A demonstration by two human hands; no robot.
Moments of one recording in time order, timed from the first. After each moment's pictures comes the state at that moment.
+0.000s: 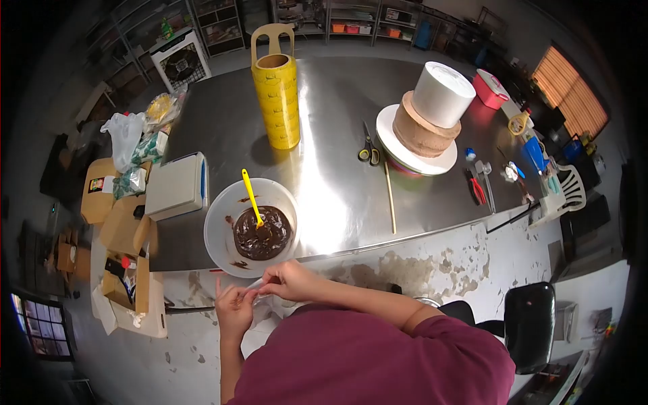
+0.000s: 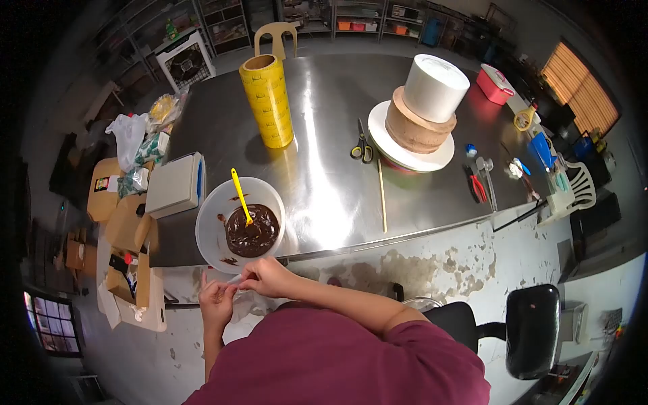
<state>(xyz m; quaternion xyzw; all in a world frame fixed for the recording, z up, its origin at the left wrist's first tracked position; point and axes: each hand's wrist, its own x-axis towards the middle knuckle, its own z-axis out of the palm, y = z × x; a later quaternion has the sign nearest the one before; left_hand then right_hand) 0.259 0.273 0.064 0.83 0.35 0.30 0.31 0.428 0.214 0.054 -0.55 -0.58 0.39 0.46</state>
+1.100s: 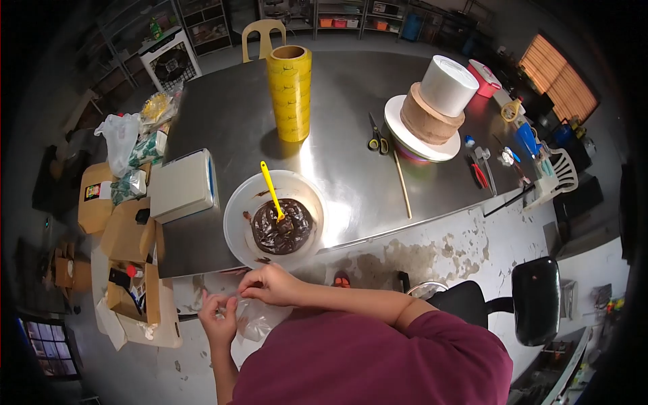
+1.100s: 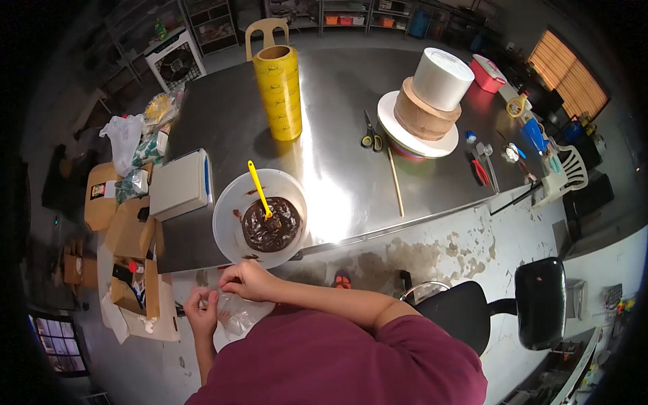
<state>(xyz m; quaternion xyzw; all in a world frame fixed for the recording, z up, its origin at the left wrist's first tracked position) 0.174 0.329 0.063 0.78 0.39 0.34 0.36 0.342 0.278 0.050 -0.50 -0.57 0.39 0.52</state>
